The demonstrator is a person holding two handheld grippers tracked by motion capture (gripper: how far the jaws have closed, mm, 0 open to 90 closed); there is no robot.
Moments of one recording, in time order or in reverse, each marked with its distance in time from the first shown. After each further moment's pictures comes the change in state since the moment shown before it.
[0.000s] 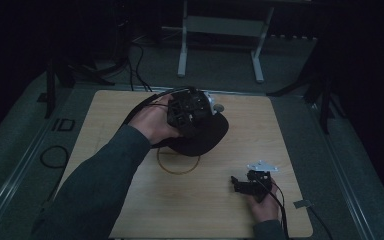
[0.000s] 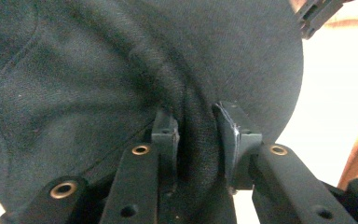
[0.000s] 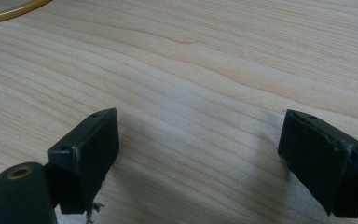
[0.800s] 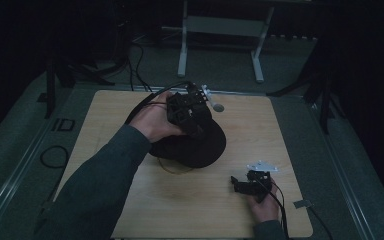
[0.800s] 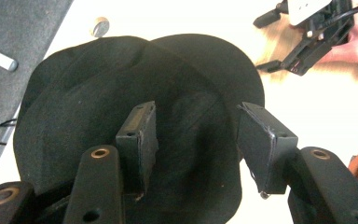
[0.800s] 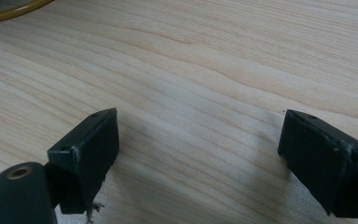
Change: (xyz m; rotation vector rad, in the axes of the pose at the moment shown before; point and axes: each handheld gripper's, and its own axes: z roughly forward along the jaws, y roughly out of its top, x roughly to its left) left arm 0.007 -0.003 -0.005 -0.112 -0.010 -0.076; right arm 0.000 0.000 0.000 0.001 0.005 -0.002
